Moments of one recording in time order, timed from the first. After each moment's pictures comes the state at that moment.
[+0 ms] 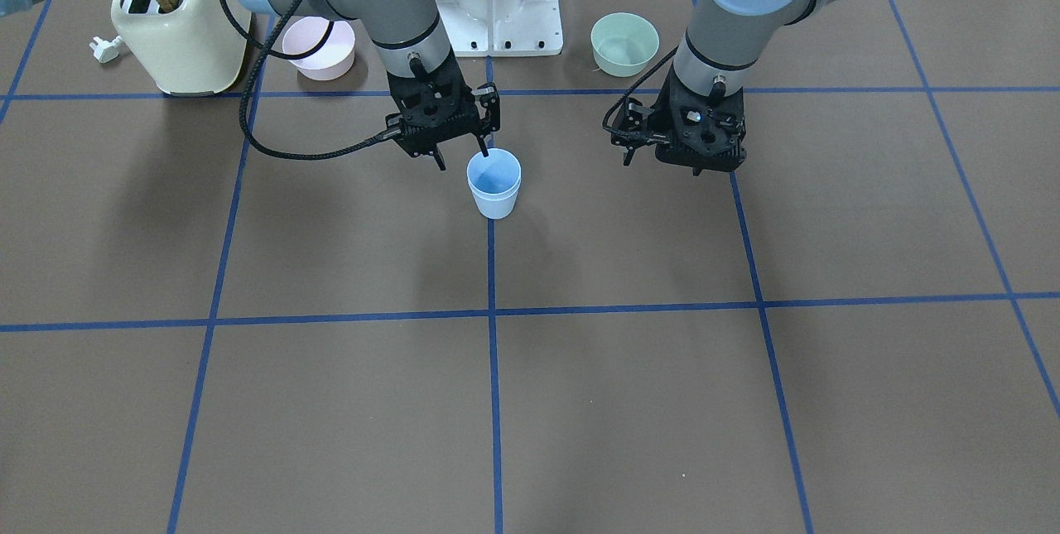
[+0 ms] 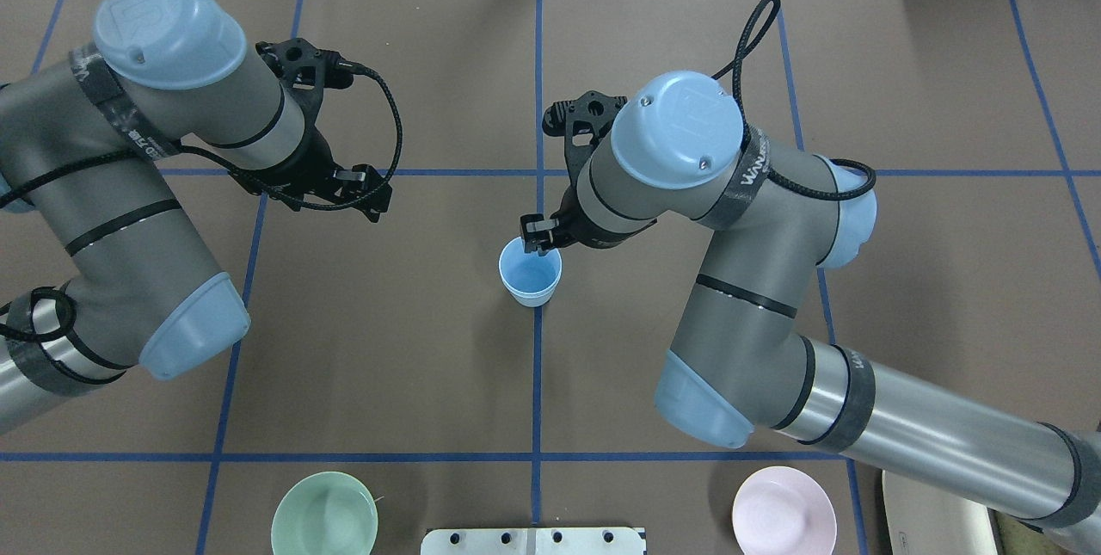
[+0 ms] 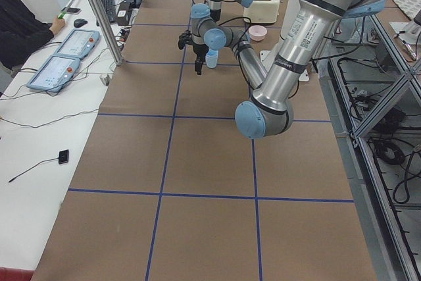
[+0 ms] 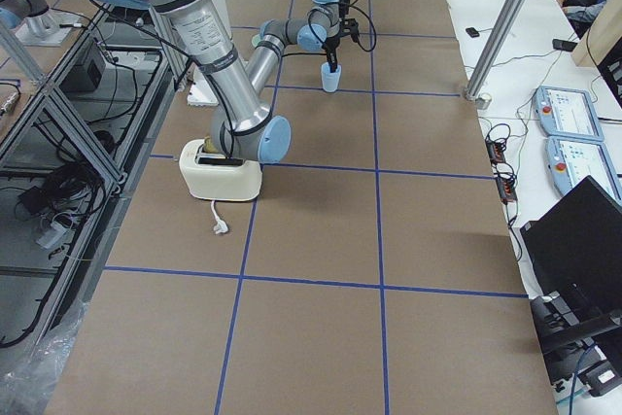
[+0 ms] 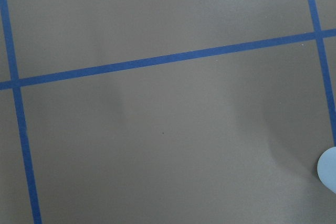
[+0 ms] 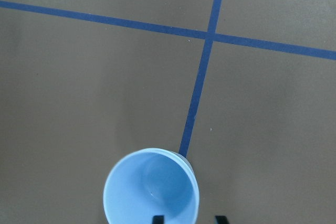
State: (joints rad) left arm -0.74 -2.09 -1.91 -1.44 -2.06 -0.87; right arm 0.56 -0.89 1.79 -1.51 1.92 1.04
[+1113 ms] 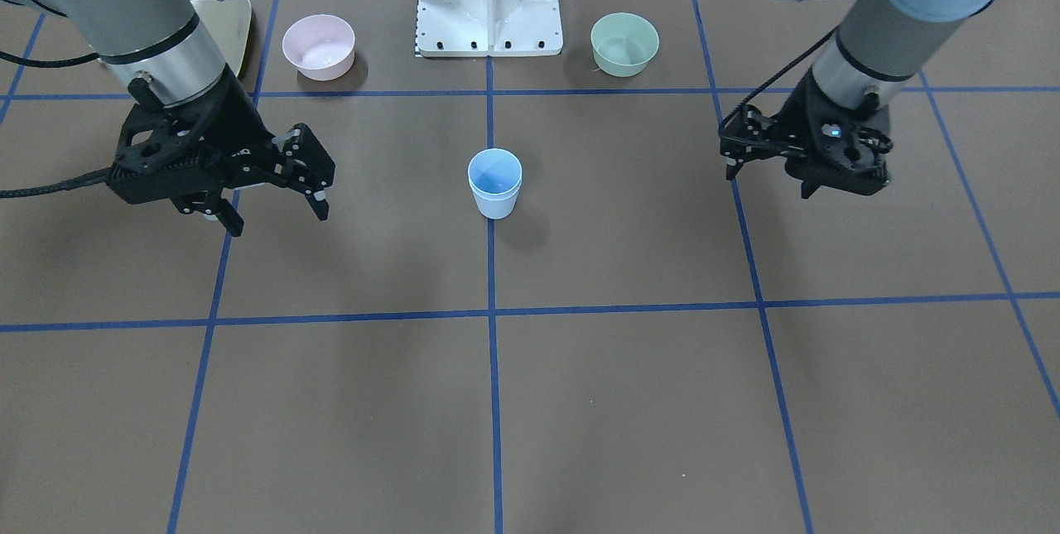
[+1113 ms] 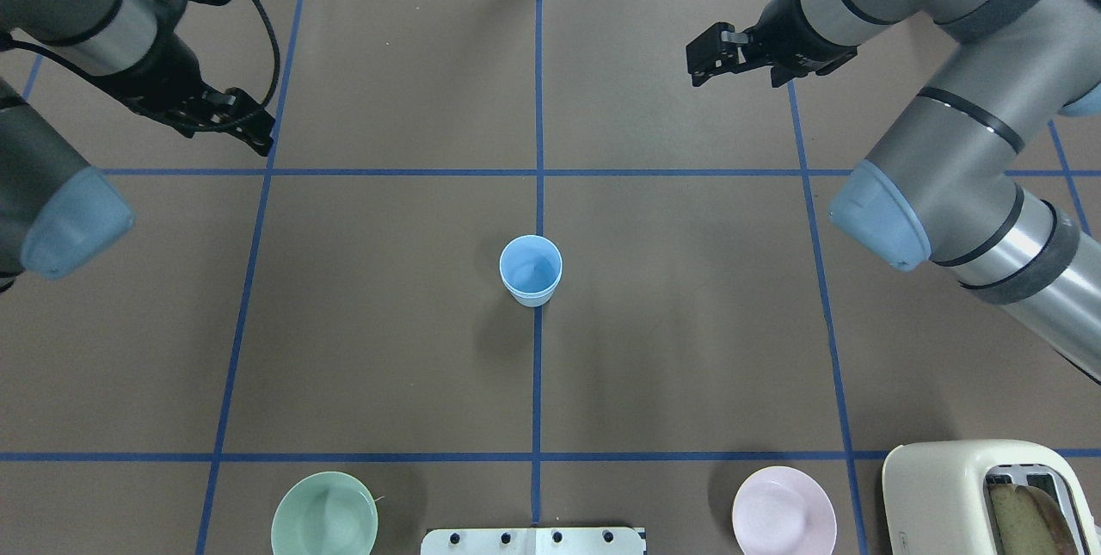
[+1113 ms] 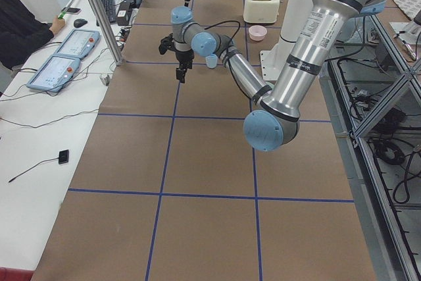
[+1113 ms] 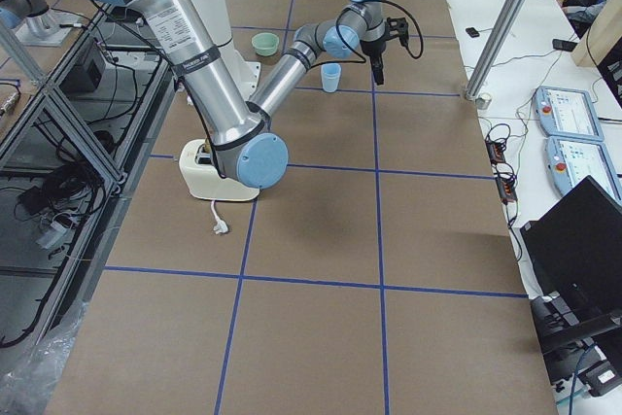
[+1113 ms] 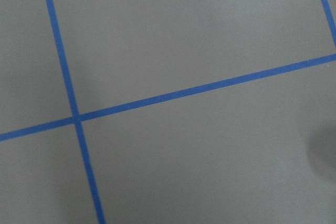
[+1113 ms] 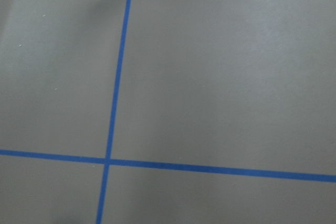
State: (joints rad) left arm -1.01 -1.98 -1.91 -1.43 -2.22 -0.50; right arm 0.92 -1.05 1.88 -1.52 2.04 0.91
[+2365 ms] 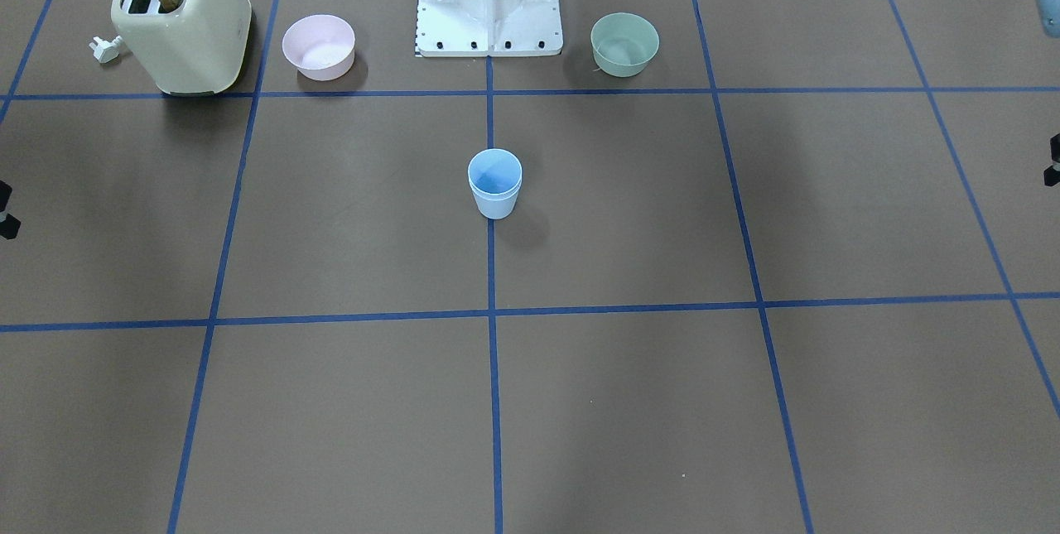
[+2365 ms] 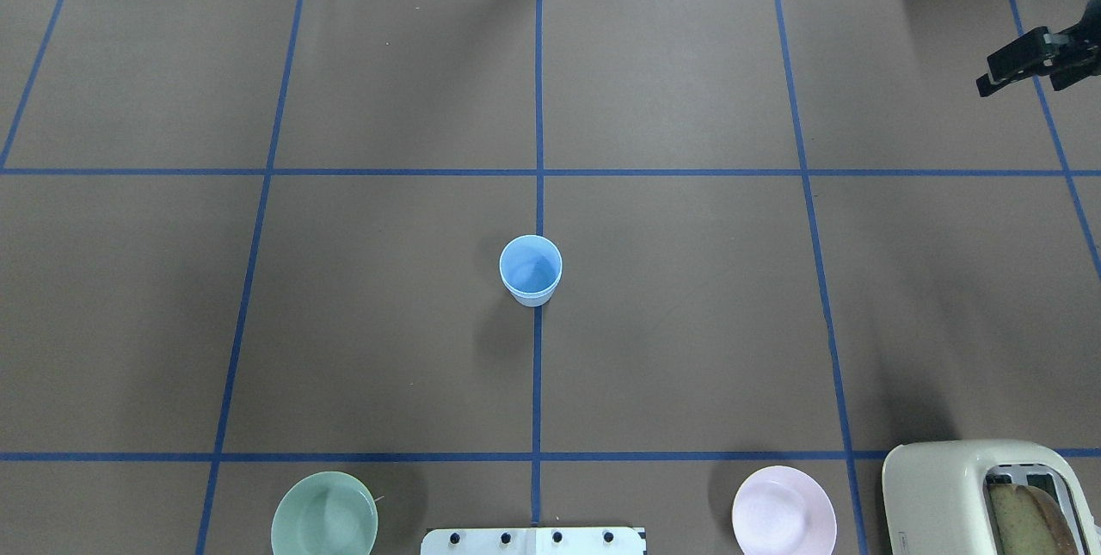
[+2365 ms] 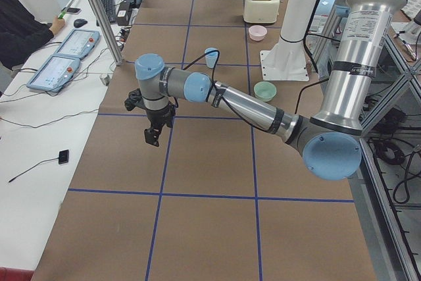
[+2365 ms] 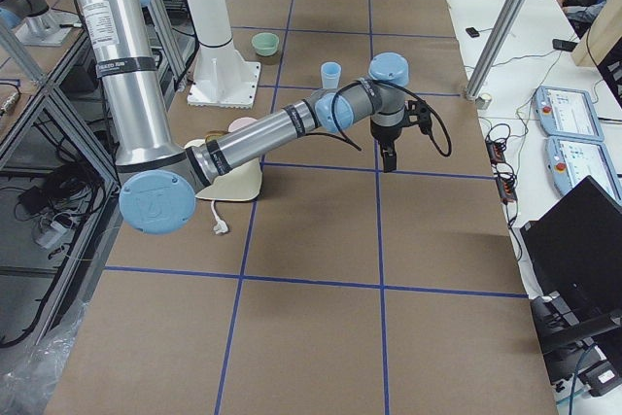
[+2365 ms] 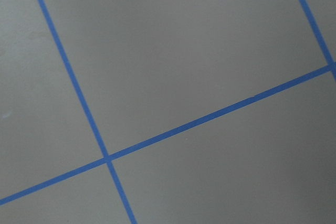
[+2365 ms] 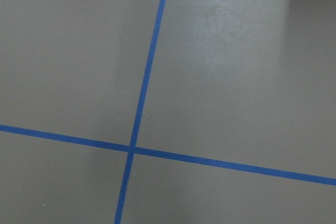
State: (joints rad) left arm -1.44 -1.77 -1.76 -1.36 -2.26 0.14; right arm 1.31 -1.38 1.81 -1.53 2.31 0.39
